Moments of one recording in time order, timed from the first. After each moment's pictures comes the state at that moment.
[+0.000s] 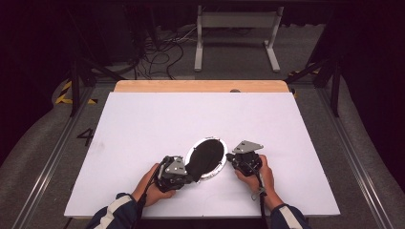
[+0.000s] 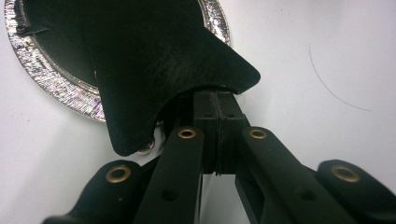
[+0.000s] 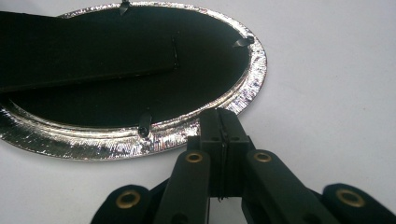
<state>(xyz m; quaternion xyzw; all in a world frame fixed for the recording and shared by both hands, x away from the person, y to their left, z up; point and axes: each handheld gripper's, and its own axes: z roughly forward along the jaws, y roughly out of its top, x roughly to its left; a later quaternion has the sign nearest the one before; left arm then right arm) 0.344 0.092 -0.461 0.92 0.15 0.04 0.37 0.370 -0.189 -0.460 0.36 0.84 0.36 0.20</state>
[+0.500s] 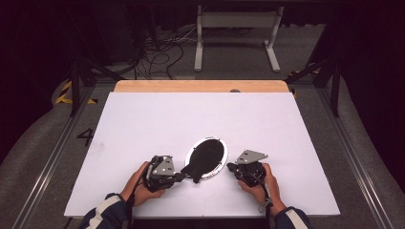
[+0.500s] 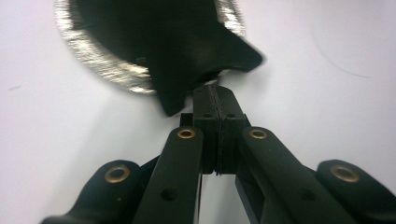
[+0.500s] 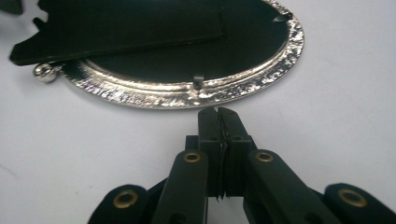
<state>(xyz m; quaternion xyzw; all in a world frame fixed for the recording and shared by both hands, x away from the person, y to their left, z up) 0.347 0.130 -0.451 0.90 0.17 0.08 0.39 0.339 -0.196 -0.459 0.34 0.85 0.36 0.17</state>
